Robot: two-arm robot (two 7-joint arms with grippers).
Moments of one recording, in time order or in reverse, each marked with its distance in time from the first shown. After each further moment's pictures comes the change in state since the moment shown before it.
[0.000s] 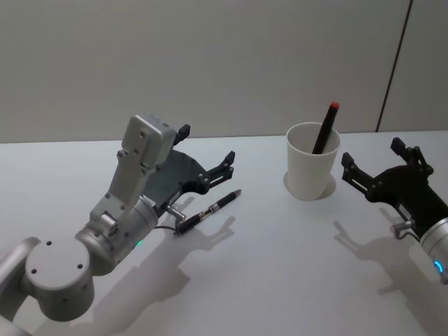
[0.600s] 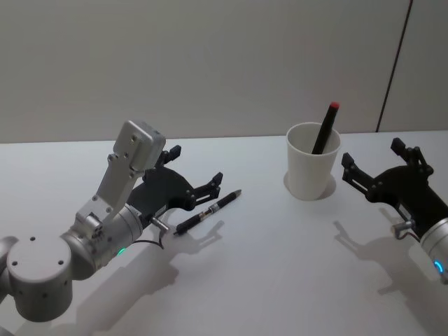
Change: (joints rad) left arm 0.009 0.047 -0.030 0.002 -0.032 0.108 -0.087; right arm 0.000 0.000 0.000 0.000 0.000 0.000 0.000
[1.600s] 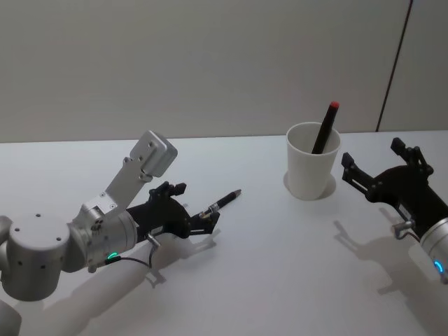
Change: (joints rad) left arm -0.085 -0.003 -0.006 0.115 0.057 0.218 -0.249; right arm 0.000 0.000 0.000 0.000 0.000 0.000 0.000
